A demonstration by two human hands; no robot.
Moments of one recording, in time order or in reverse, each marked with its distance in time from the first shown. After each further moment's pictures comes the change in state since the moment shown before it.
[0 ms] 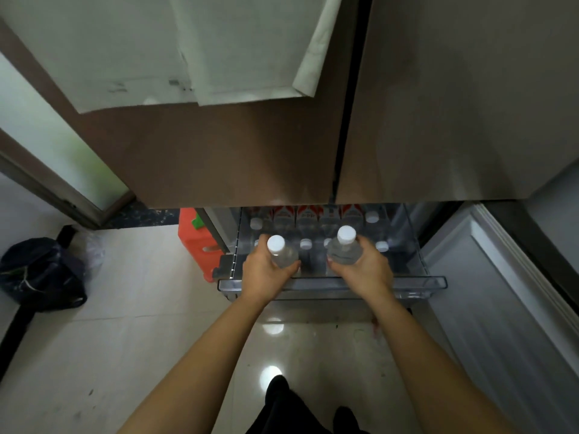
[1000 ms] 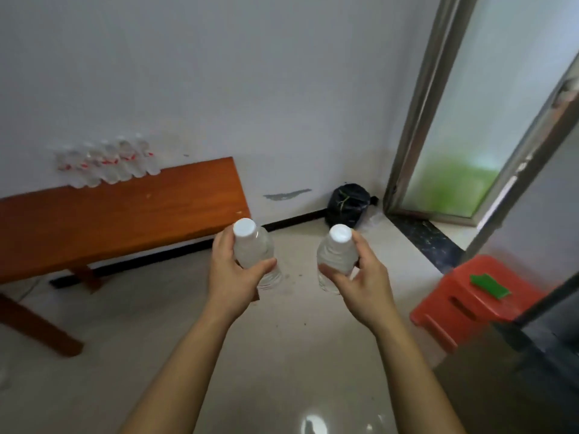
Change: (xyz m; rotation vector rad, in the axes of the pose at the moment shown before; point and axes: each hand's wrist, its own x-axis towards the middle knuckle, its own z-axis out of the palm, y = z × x) left_hand -0.513 -0.116 -0.285 -0.207 1.313 -0.438; right_hand -0.440 -0.145 0.166 0.241 -1.008 -1.254
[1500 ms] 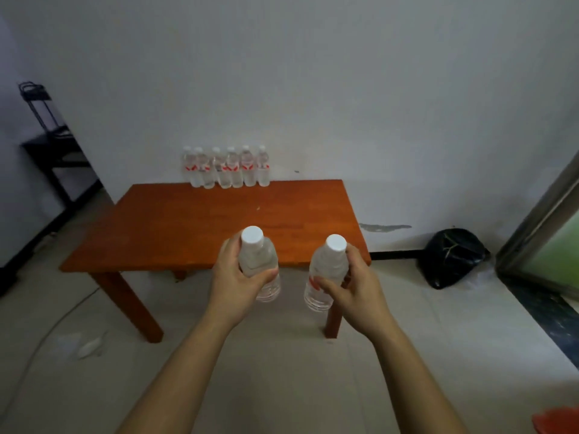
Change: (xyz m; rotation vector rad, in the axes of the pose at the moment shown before) left_hand 0.159 -0.141 -0.289 0.111 0.221 -0.052; right_hand 0.118 -0.130 0.349 0.097 -0.360 -0.127
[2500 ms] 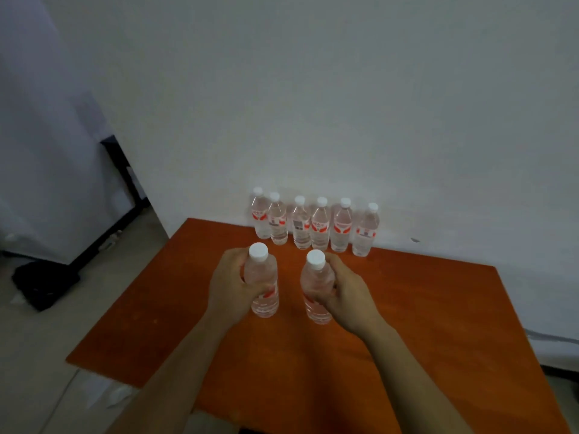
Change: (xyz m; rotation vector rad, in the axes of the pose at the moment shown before) left_hand 0.498 -0.263 -0.100 0.319 0.174 -0.096; right_hand 0.531 0.045 0.323 -0.082 -0.390 -0.166
